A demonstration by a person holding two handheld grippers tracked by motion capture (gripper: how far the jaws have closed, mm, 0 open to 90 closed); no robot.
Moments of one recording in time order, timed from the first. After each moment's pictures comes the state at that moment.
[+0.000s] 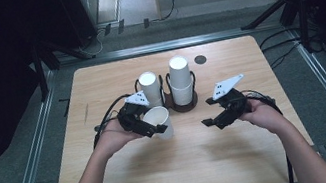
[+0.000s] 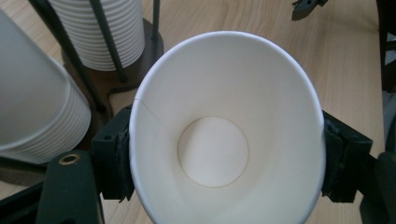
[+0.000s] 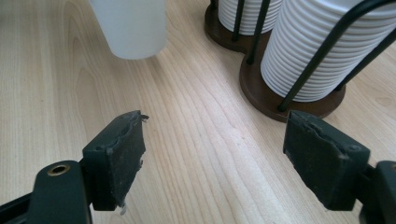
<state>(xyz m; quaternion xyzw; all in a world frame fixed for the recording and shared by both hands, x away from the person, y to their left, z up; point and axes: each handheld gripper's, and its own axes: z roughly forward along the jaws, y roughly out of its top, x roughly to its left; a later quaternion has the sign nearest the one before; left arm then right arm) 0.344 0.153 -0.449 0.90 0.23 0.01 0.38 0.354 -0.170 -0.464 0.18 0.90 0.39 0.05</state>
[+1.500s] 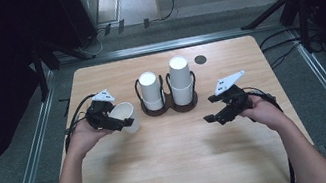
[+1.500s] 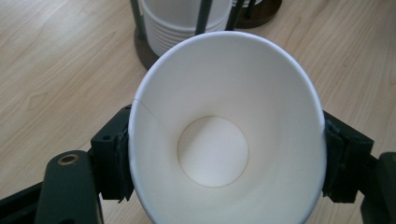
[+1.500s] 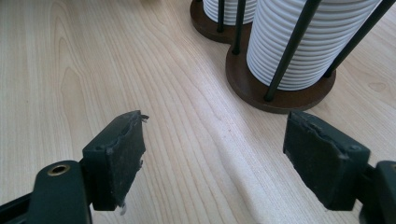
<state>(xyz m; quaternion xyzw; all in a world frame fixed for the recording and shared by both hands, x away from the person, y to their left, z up) 0.366 0.245 -0.460 0.88 0.34 0.08 0.33 0.369 -0.179 -0.473 0.20 0.90 0.39 0.04</state>
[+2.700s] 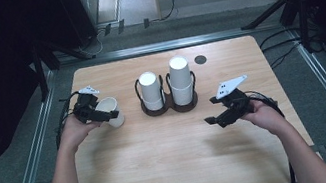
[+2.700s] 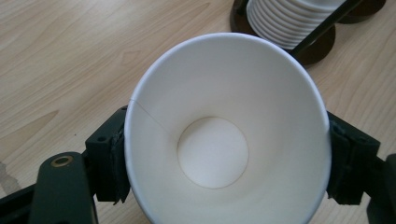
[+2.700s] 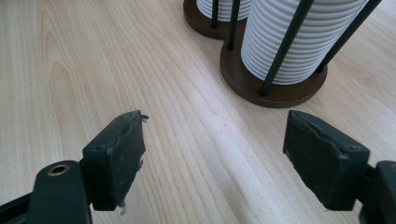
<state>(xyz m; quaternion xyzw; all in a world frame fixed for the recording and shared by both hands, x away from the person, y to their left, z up) 0.398 0.291 -0.477 0.84 0.43 0.09 0.31 0.359 -0.181 -0.478 0.20 0.90 0.39 0.07</state>
